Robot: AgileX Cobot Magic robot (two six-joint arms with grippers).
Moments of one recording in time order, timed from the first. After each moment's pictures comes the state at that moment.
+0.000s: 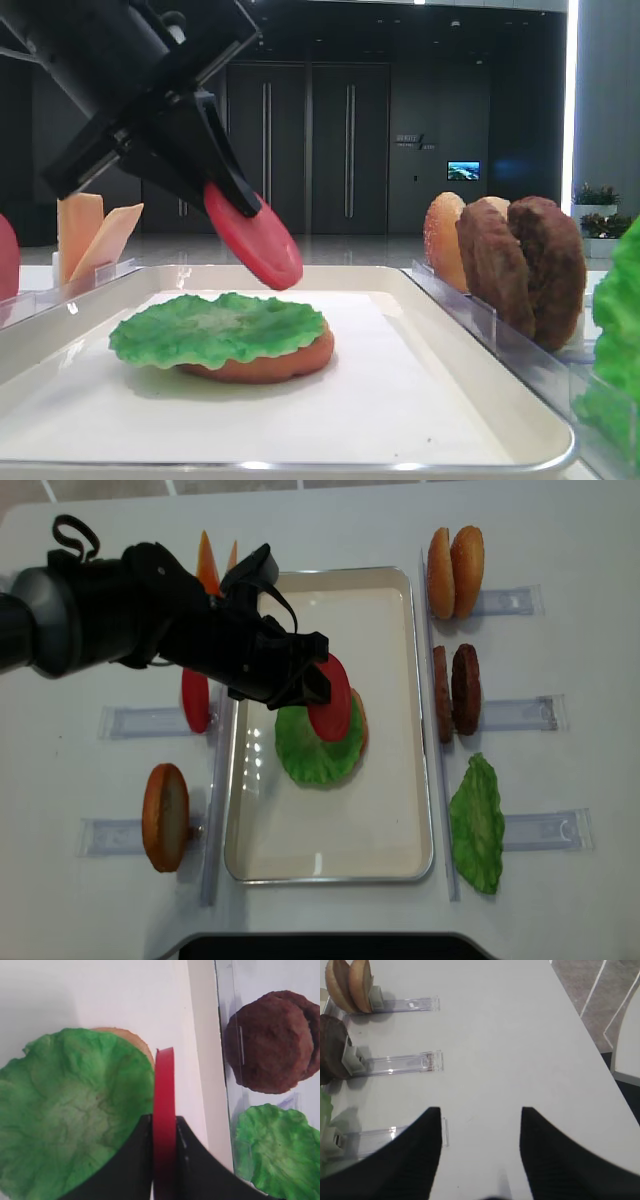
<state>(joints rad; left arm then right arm) -0.46 1.72 -0.95 -0.96 0.56 0.38 -0.16 -0.01 -0.51 0.07 1.14 -0.11</state>
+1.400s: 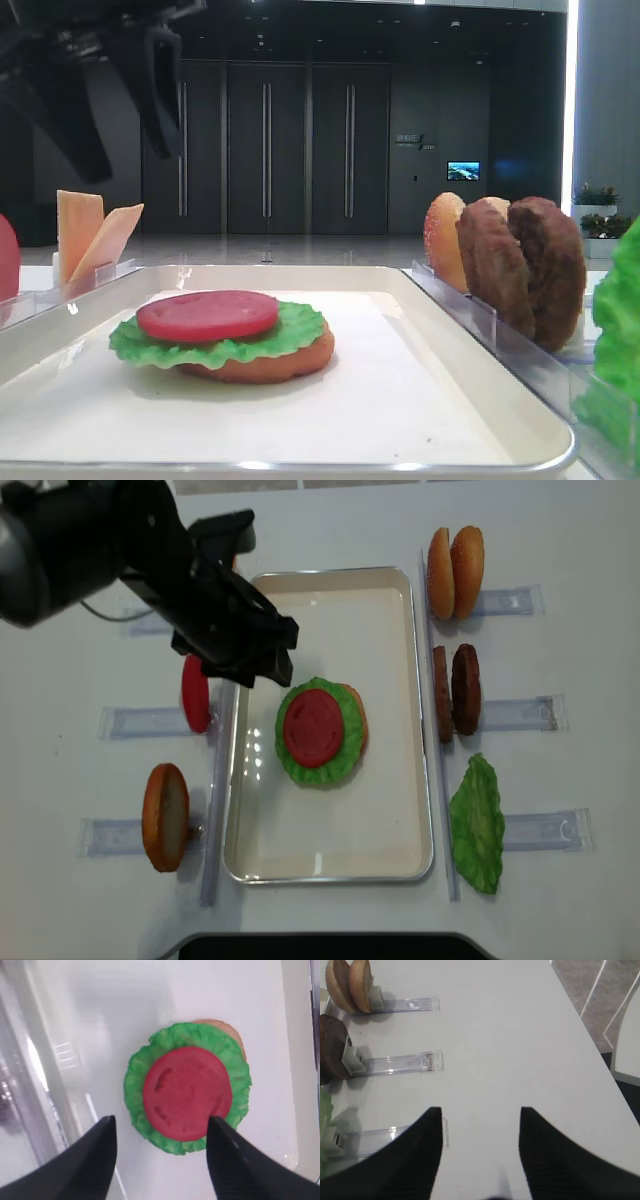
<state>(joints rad) -0.46 1.65 -1.16 -0.23 0.83 -0.17 -0.16 -0.01 -0.51 0.07 1.14 -0.11</state>
